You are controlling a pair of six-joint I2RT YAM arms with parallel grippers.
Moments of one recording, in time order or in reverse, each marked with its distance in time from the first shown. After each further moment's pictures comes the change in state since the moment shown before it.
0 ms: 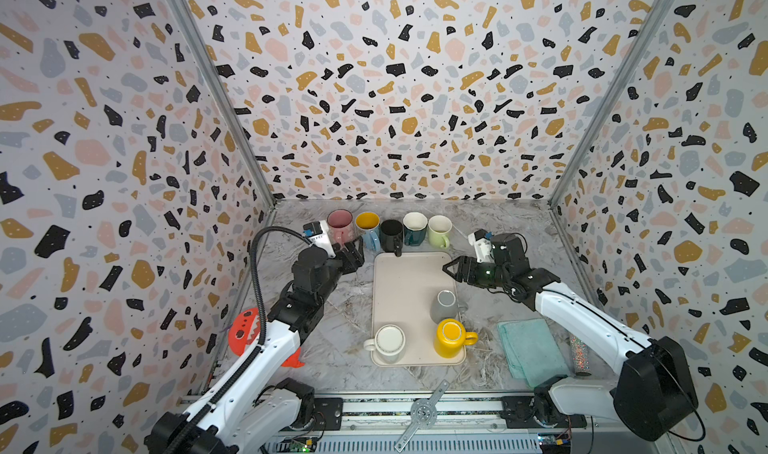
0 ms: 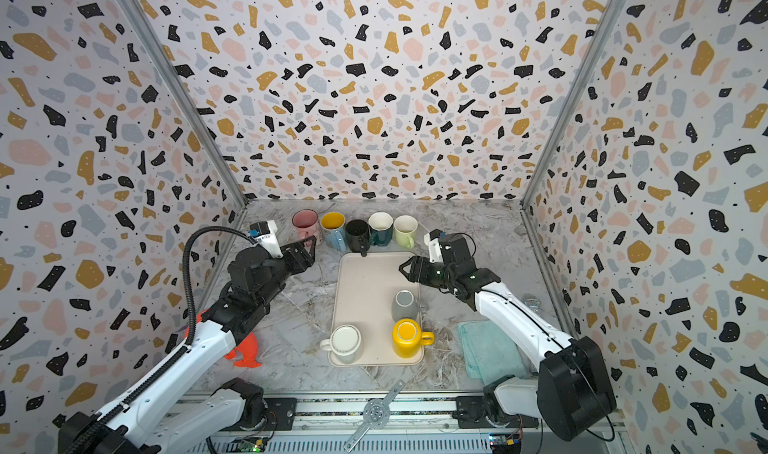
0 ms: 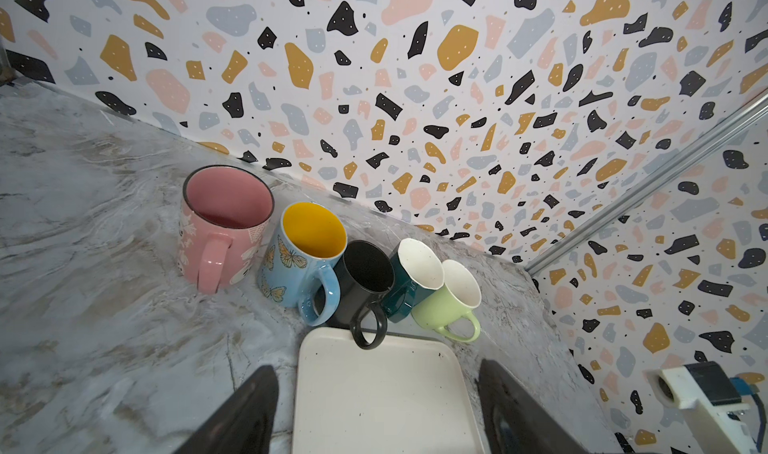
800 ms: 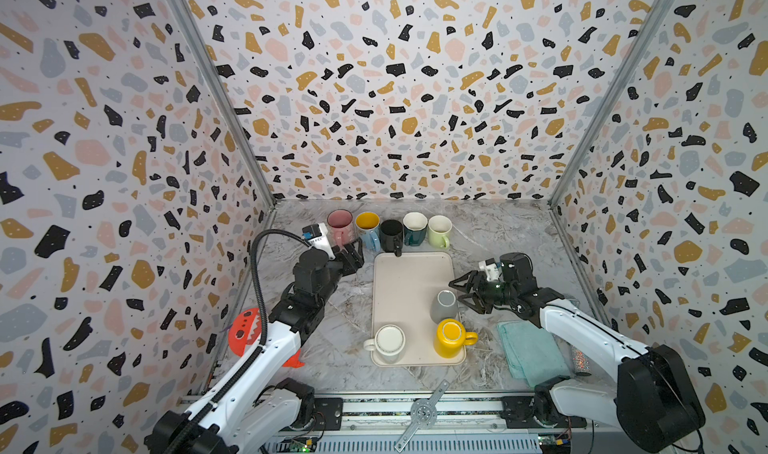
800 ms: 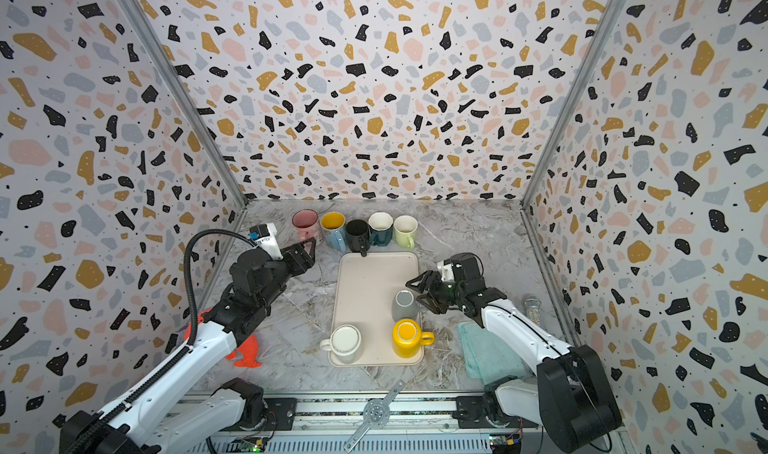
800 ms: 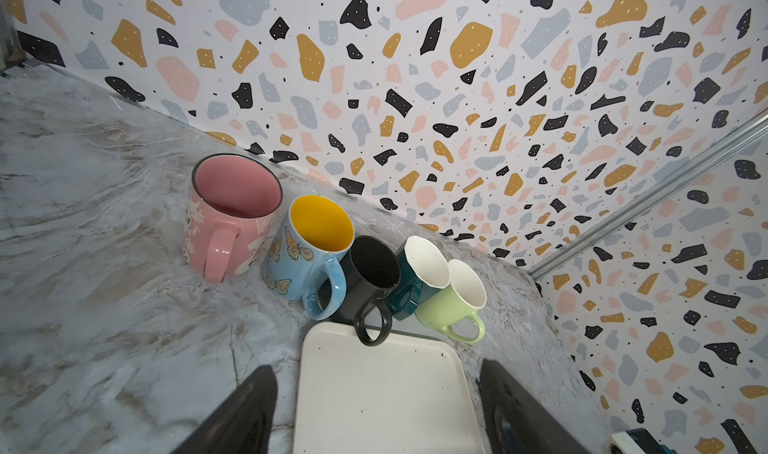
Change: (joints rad) left arm 0.000 0.000 -0.024 0.013 -0.021 -0.028; right arm -0.087 -0.058 -0.227 0.095 -0.195 0.451
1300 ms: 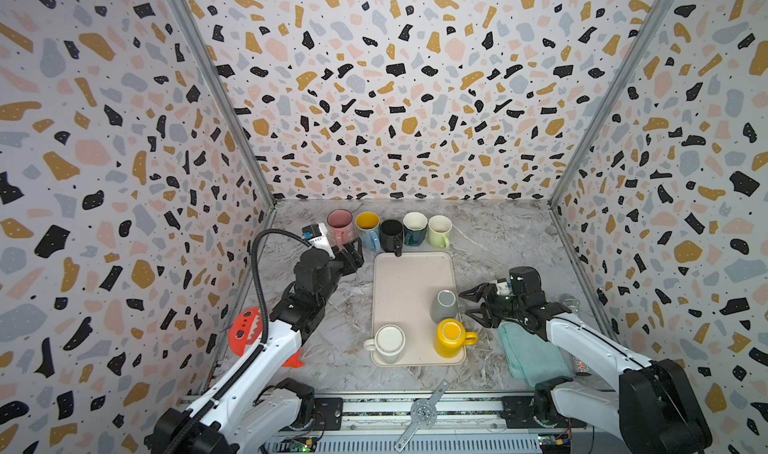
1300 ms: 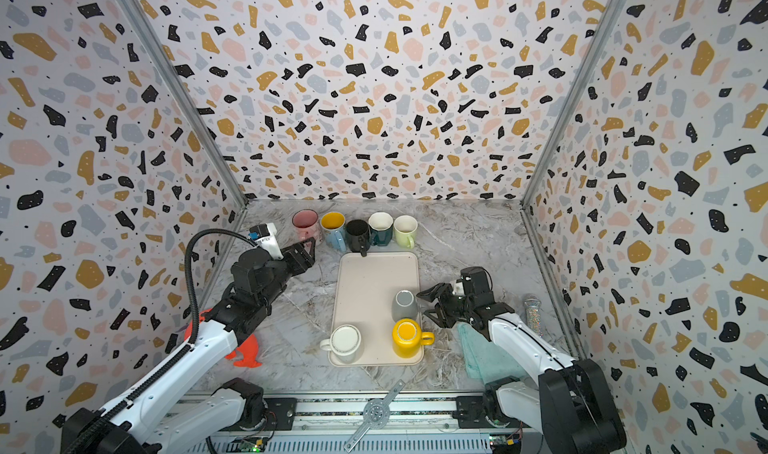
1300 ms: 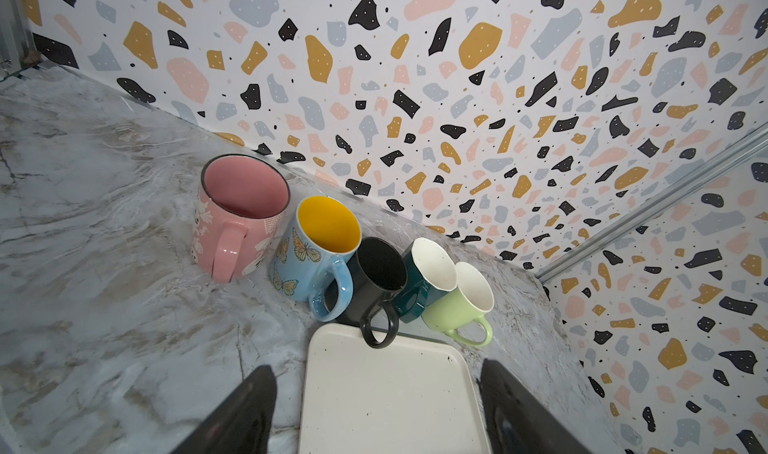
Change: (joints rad) left arm 0.001 0.013 0.000 0.003 -0.015 0.000; right arm -0.077 -0.067 -0.158 0.045 -0.036 0.220
